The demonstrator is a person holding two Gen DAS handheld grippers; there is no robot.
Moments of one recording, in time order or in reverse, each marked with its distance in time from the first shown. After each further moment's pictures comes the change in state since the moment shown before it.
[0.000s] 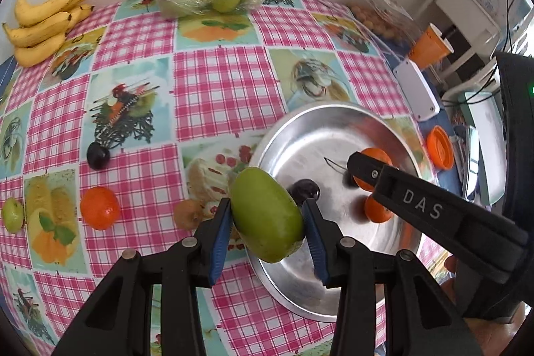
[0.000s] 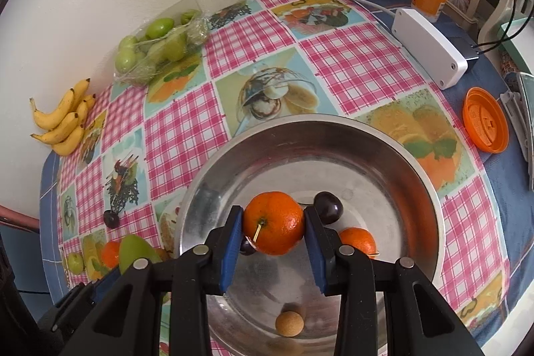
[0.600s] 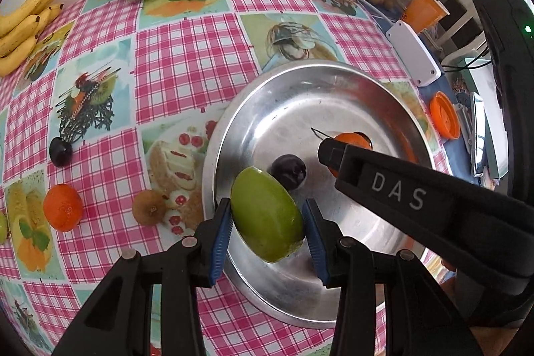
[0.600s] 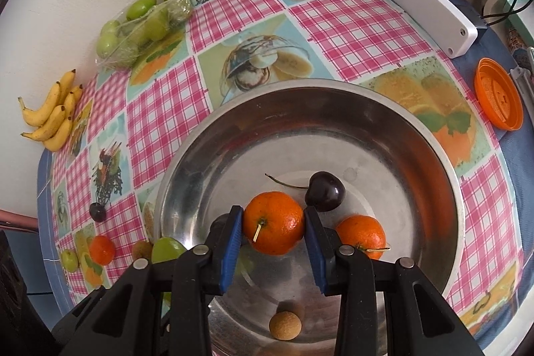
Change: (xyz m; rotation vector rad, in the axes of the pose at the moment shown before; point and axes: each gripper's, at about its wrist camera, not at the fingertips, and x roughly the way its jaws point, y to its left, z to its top) left arm 0.036 -0.023 -0.011 0.076 0.073 -0.003; right arm 0.029 -0.010 -0.005 0.033 0.088 0.009
